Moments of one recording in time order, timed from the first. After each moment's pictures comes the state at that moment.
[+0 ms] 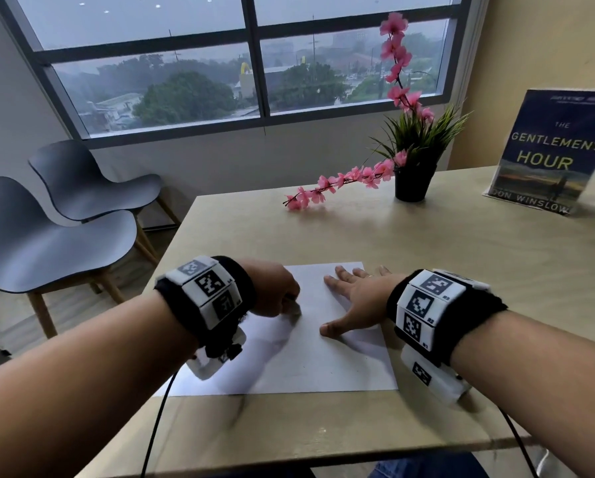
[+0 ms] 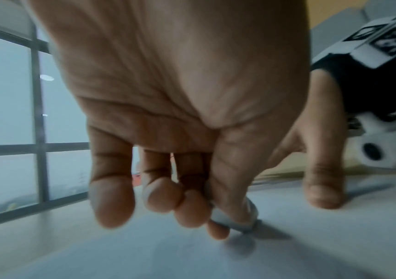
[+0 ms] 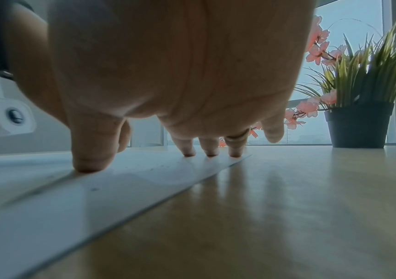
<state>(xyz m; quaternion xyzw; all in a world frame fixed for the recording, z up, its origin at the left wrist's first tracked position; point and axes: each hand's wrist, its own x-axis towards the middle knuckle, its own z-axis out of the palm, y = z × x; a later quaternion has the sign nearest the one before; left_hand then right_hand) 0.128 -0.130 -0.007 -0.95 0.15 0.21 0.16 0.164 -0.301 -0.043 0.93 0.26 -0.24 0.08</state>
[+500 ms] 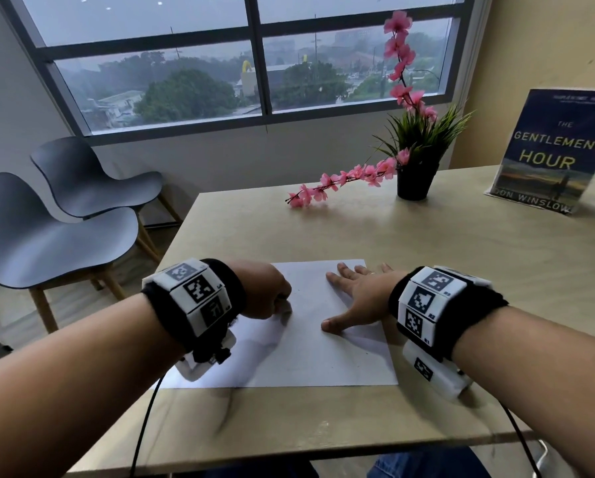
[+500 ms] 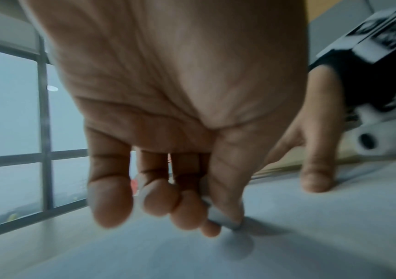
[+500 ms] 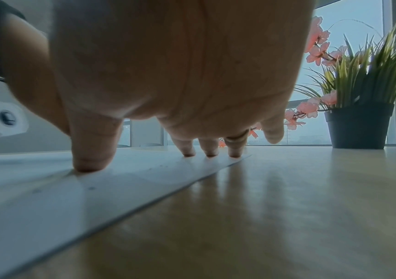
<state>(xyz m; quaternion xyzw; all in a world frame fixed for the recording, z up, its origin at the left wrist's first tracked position) 0.116 -0.117 -0.010 -0.96 0.13 0.20 0.16 0.164 -0.299 -0.043 0.93 0.26 -0.25 0.09</state>
